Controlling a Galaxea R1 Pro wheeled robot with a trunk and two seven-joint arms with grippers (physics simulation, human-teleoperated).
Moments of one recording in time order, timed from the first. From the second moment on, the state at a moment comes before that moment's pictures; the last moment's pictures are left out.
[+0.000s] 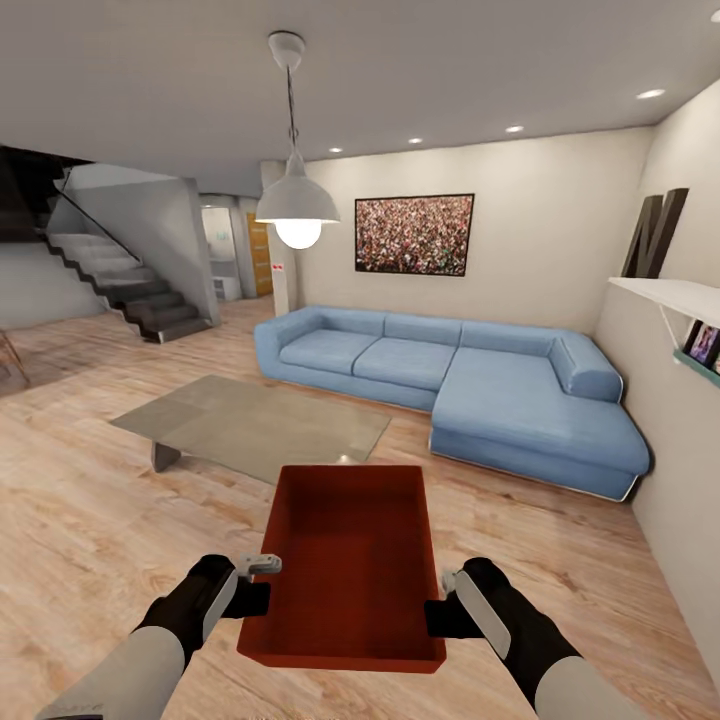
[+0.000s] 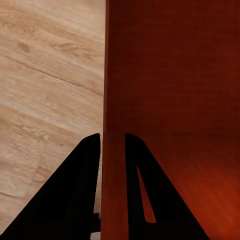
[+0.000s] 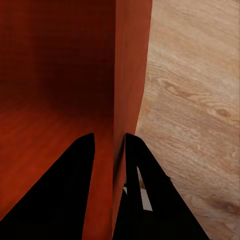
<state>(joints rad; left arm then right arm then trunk) -0.66 -0.01 0.06 -0.47 -0.04 0.70 -0.10 -0.56 -0.01 0.35 -0.75 -0.59 0.95 -0.27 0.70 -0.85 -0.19</state>
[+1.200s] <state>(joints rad) -0.66 -0.01 0.06 -0.47 -0.04 0.70 -0.10 -0.56 -0.01 0.35 -0.75 -0.59 0.95 -0.26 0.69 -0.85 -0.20</state>
